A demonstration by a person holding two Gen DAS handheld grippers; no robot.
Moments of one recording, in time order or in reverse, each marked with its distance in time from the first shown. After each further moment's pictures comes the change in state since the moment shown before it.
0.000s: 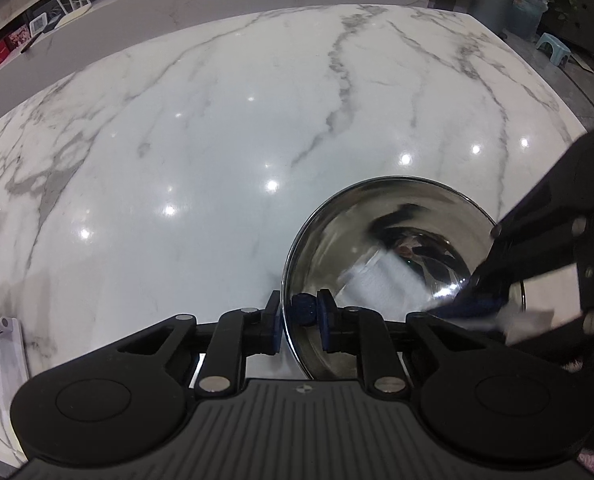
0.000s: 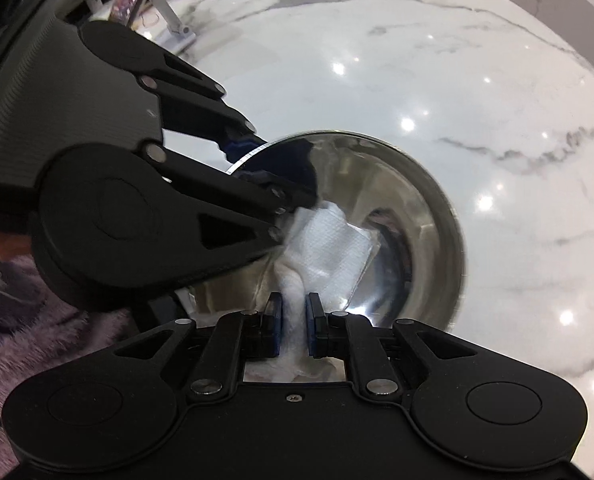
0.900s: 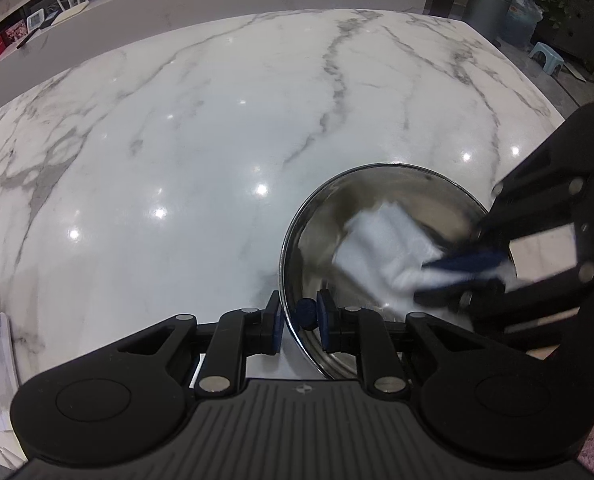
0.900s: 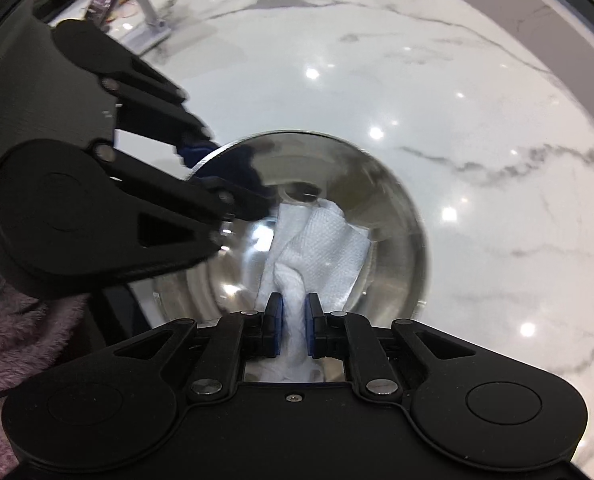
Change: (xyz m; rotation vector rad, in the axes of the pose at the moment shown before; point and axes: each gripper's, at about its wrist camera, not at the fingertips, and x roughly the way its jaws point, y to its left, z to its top) left arm 0.001 0.002 -0.004 -0.025 -0.019 -0.038; right arm -0.015 0.015 -0.008 0.005 -0.061 -0.105
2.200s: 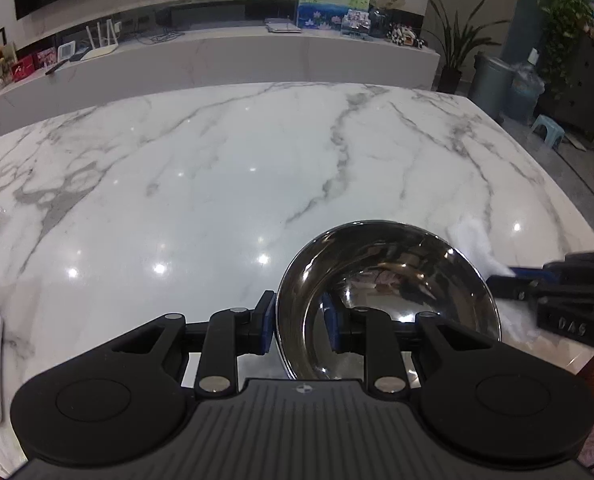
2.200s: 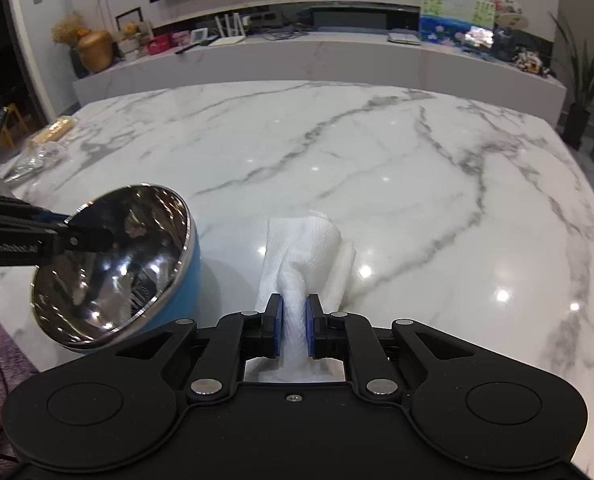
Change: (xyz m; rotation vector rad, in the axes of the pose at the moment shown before) left arm -0.014 -0.002 -0.015 -0.087 -0.250 0.001; right arm 0.013 -0.038 -0.105 0.566 -0.427 -0.238
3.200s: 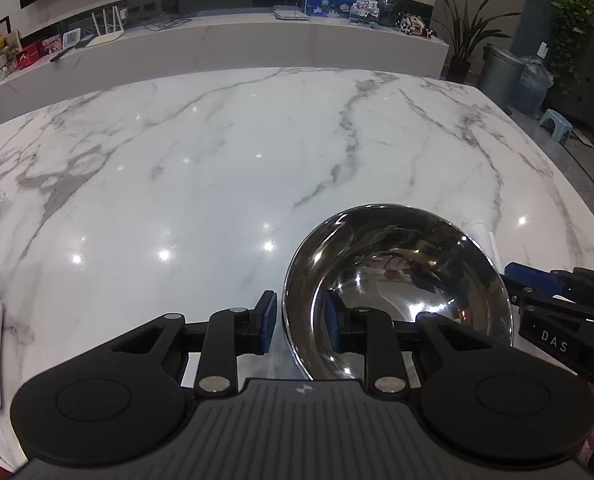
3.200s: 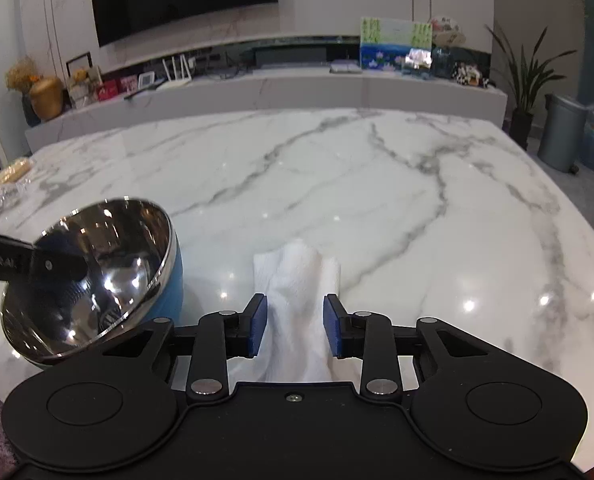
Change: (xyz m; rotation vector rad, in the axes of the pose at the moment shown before) left arm 0.006 0.002 -0.004 -0.004 0.050 0.017; right arm 0.012 0.016 -0.025 0.100 -0.113 -0.121
